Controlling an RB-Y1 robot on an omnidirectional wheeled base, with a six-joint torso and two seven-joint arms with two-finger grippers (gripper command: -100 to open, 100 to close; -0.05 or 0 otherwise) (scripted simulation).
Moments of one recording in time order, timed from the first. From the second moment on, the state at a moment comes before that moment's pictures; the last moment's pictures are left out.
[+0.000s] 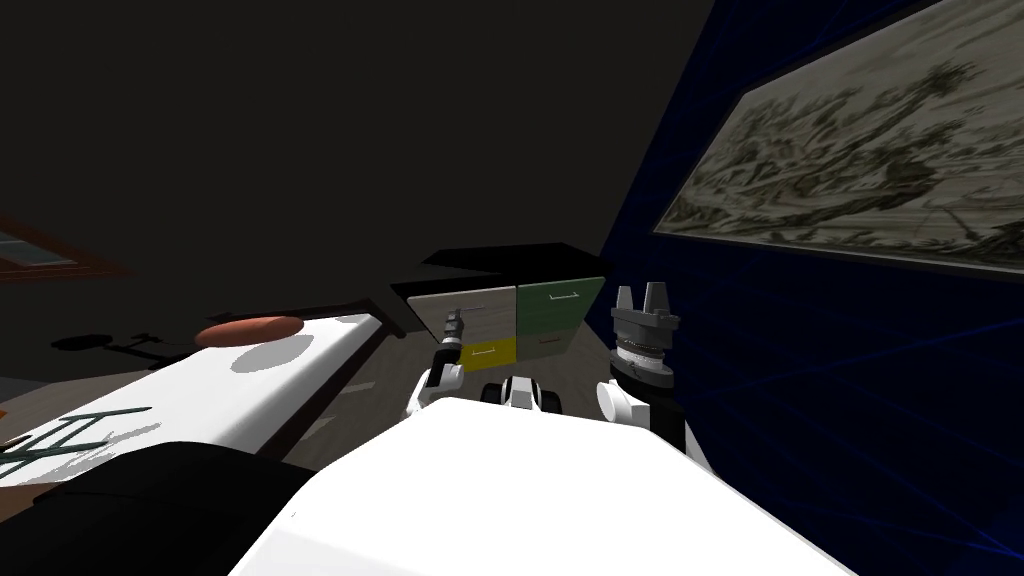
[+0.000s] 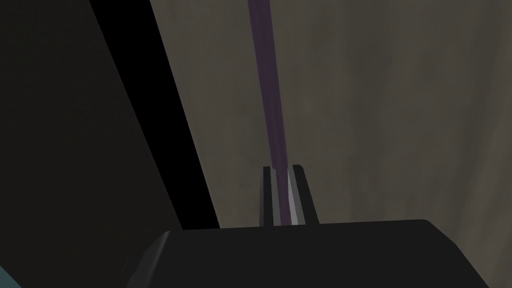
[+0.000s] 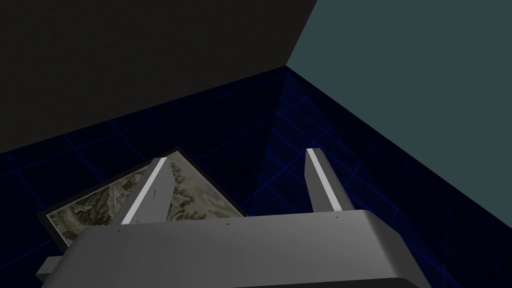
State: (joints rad) left arm 0.34 -0.03 0.12 -1.82 -0.01 -0.28 -0.04; right arm 0.47 -0.02 0.06 -2.31 0.03 -0.61 0.08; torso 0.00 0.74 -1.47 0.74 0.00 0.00
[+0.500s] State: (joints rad) left arm 0.38 -0.03 0.11 -1.86 -0.01 -0.26 -0.04; right arm 0.47 -0.02 0.06 -2.31 0.03 -0.61 0.08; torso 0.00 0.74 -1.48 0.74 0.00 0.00
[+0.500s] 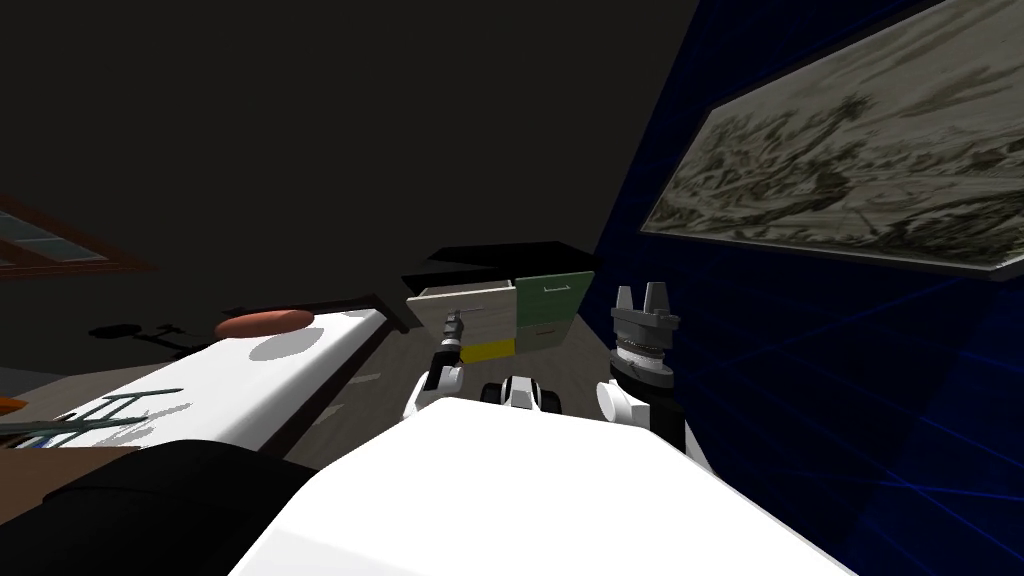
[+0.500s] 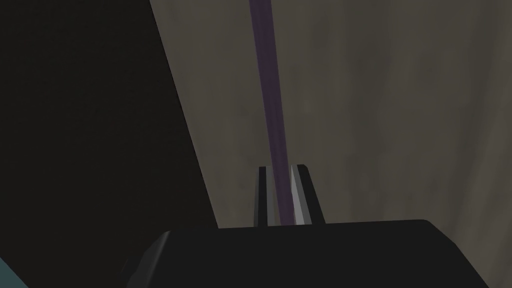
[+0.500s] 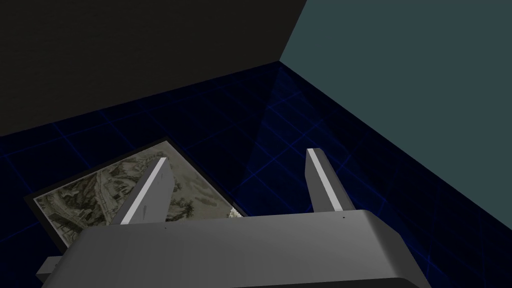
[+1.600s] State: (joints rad) left arm 0.46 -0.03 0.09 -2.01 0.00 -0.18 -0.03; right arm 0.47 -0.02 0.06 -2.31 0.03 -0.61 0.08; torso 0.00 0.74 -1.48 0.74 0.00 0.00
